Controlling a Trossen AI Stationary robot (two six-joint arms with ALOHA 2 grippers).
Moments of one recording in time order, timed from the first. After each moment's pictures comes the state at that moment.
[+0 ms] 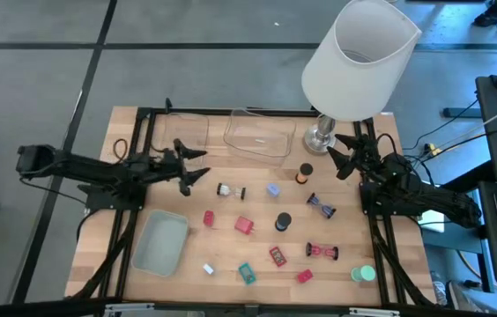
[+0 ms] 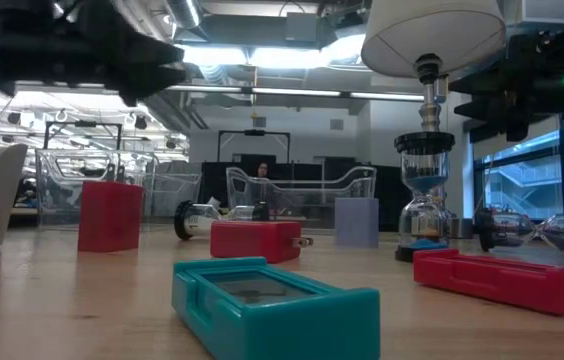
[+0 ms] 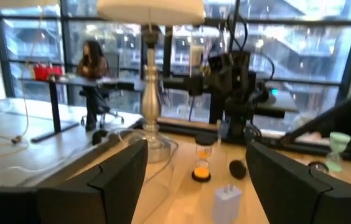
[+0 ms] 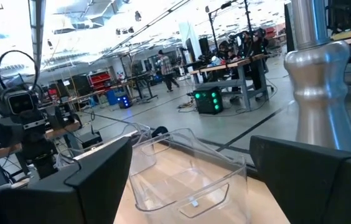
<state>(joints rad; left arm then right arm) 0.07 0.87 0.14 0.84 -0.22 -0.06 -0.31 0.00 0.02 0.12 0.28 0.24</state>
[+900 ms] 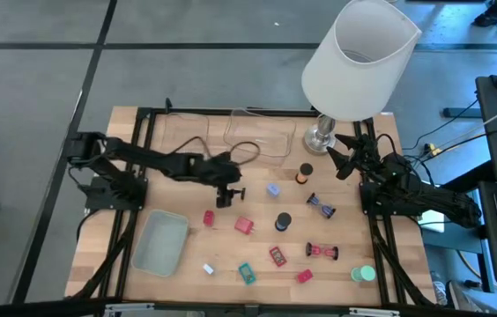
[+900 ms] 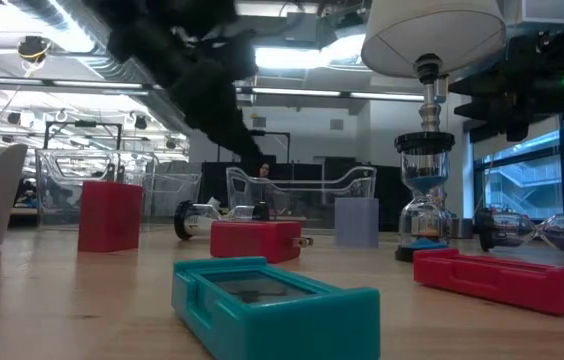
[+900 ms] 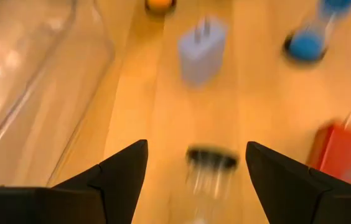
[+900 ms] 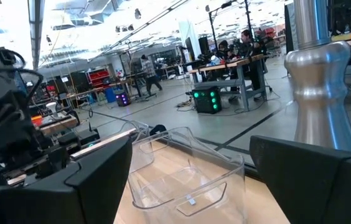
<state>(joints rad) 0.04 1.54 0.89 -0.16 -0.10 0.02 -0.31 0.00 0.02 0.12 0.28 0.23</state>
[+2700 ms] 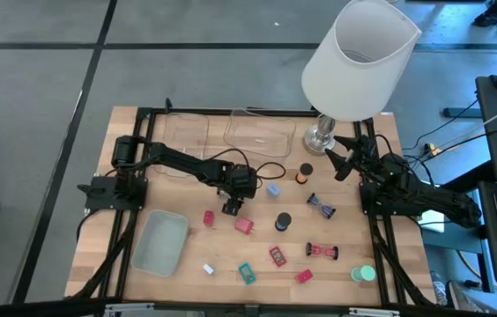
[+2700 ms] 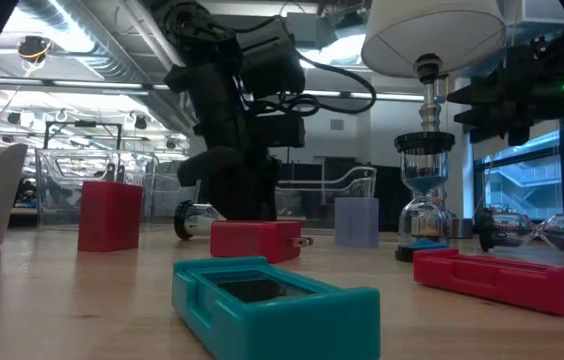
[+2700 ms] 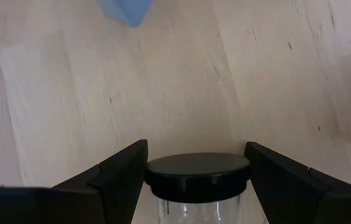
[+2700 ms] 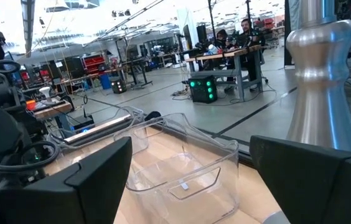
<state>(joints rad) 0.03 1.94 1.16 -0.36 -0.03 0.27 -0.31 0.00 0.02 0.06 0.28 0.21</state>
